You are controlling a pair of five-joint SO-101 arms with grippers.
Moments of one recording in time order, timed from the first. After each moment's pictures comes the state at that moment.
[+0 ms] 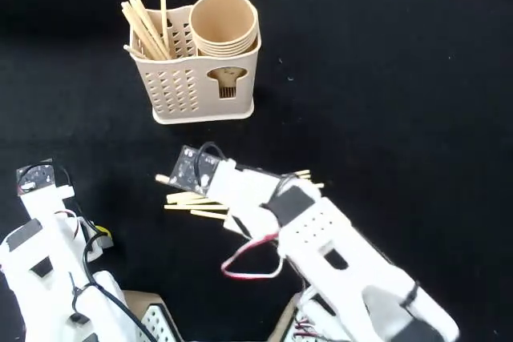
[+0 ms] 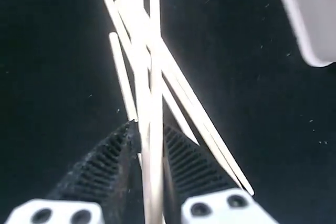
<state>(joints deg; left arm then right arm) -45.1 -45.2 77.2 57.0 -18.8 -36.8 -36.9 58.9 52.9 32.8</state>
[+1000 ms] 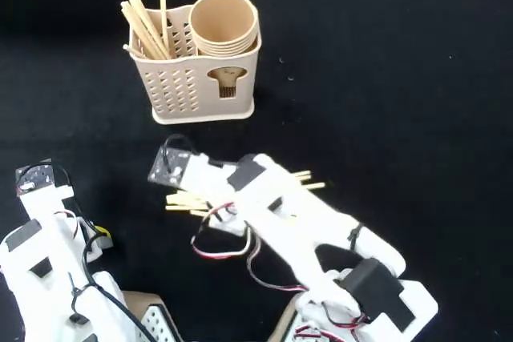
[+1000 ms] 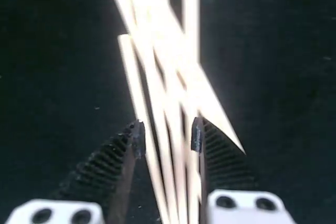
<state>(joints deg) -45.1 -45.2 77.2 57.0 -18.8 -40.6 -10.8 45.8 54.4 32.7</state>
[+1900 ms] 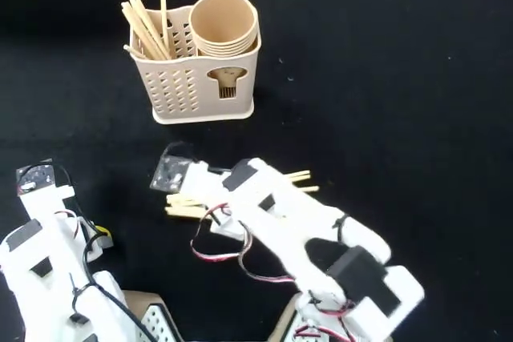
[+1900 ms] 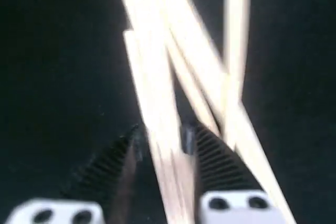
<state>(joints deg) -45.1 -45.2 77.2 57.0 -18.8 -40.7 -5.1 46.9 51.6 32.5</state>
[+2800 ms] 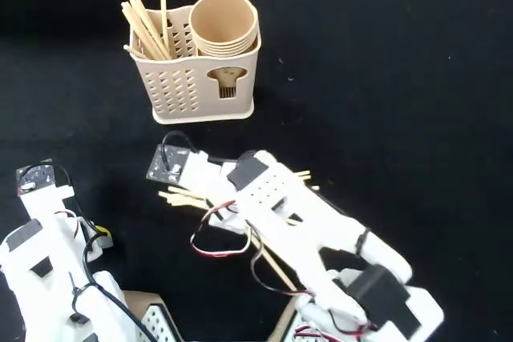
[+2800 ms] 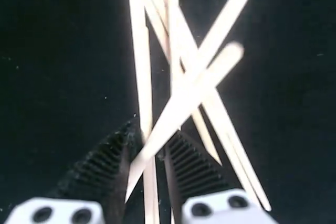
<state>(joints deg) -45.1 -45.2 77.2 57.0 -18.8 -40.7 -15.3 42.8 60.6 32.3</state>
